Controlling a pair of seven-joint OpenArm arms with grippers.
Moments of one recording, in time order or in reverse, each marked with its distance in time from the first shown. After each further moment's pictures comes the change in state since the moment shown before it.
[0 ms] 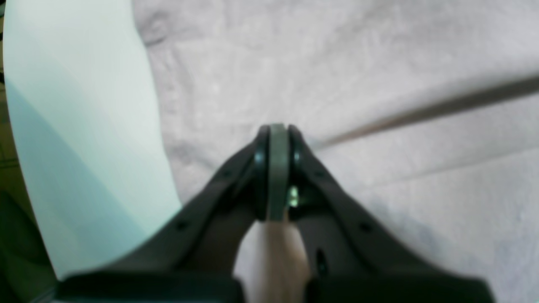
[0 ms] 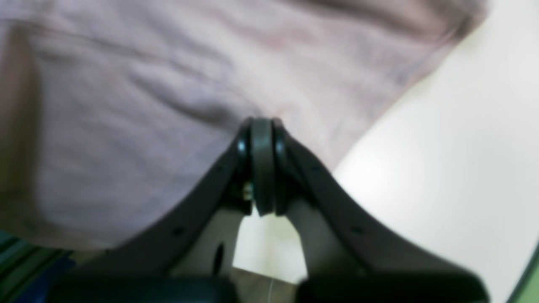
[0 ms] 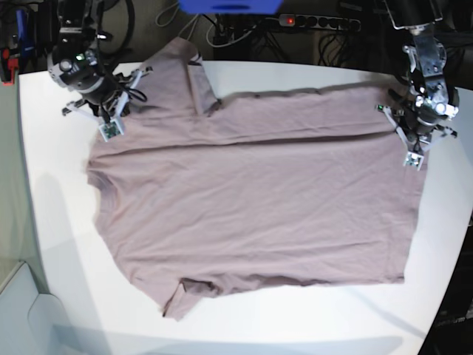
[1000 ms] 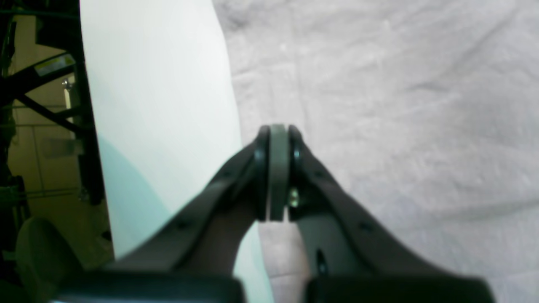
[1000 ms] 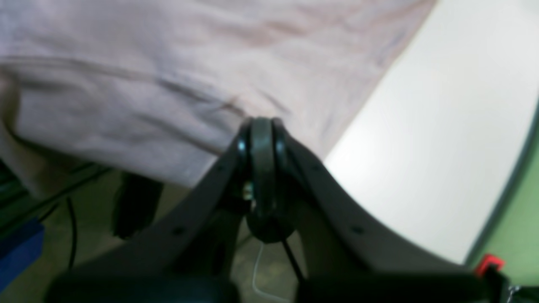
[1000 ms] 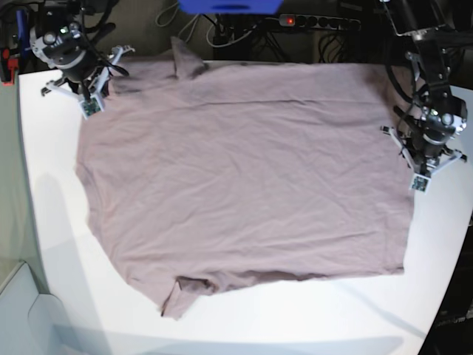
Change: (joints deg) left arm -2.4 0.0 0.0 8.5 0.3 -0.2 0.5; right arm -9.2 2.4 4.5 8.2 0.0 0.2 3.3
